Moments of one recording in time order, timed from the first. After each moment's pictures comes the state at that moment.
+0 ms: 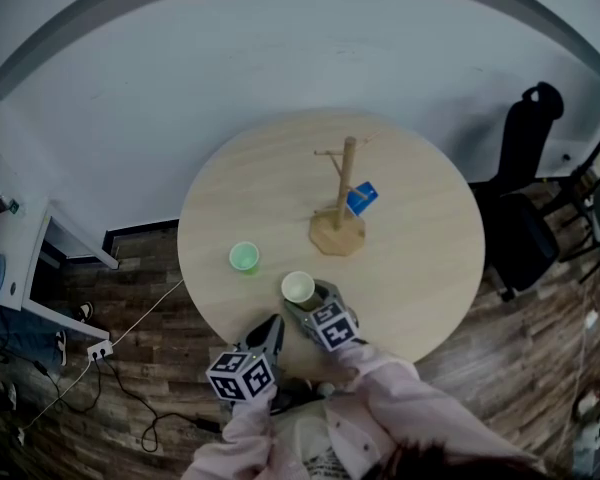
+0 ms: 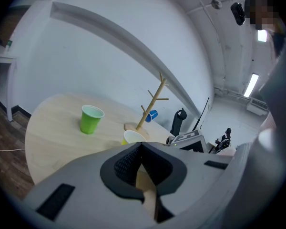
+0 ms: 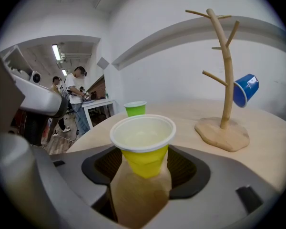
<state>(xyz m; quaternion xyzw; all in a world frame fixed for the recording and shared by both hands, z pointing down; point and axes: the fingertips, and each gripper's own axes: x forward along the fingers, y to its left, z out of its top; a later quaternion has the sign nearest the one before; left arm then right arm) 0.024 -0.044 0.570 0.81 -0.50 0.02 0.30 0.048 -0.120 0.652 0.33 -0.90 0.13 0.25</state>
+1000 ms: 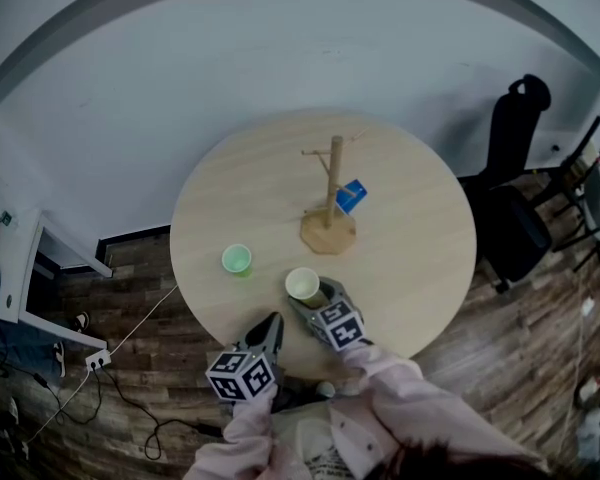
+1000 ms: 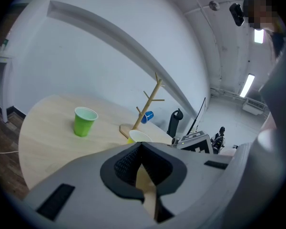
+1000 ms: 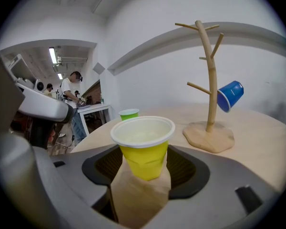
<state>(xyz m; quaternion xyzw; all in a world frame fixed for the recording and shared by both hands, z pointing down) 0.034 -0.048 0.562 0.82 -0.49 0.01 0.30 0.074 -0.122 0.632 0.36 -0.90 0.14 0.22</state>
